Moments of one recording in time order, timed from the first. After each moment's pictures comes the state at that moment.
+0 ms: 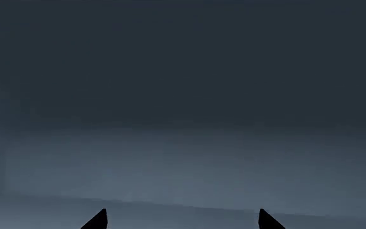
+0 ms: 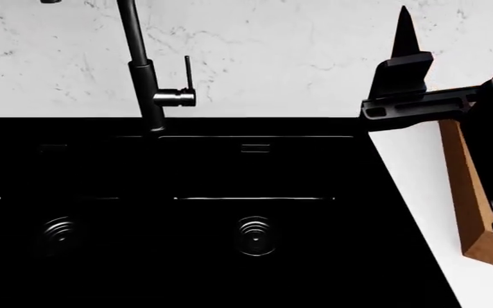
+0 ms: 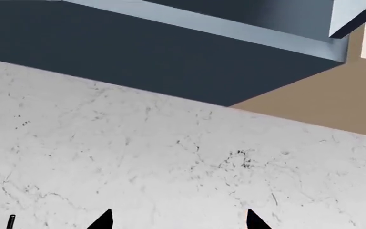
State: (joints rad) left arm -2.36 0.00 0.07 -0.90 0.01 -1.08 -0.14; right arm 1.22 0.75 -0.19 -0.86 1.68 1.10 1.28
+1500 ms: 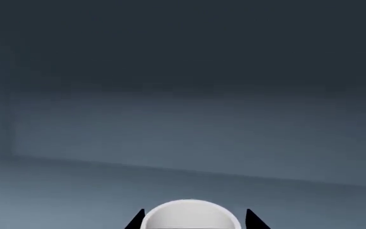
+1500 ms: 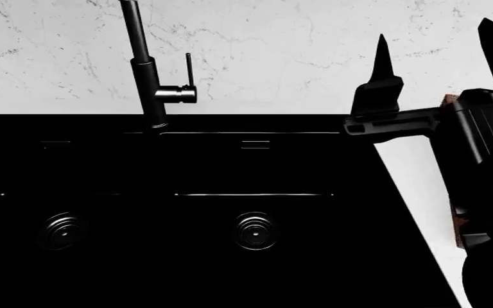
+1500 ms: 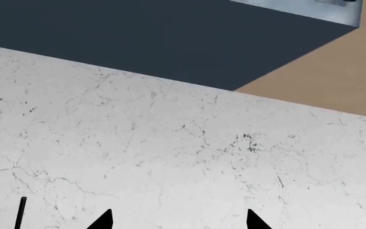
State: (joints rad) left arm -2.35 -0.02 0.05 -1.09 0.02 -0.99 -0.16; right arm 1.07 0.72 -0.21 -0.87 1.48 1.06 1.17
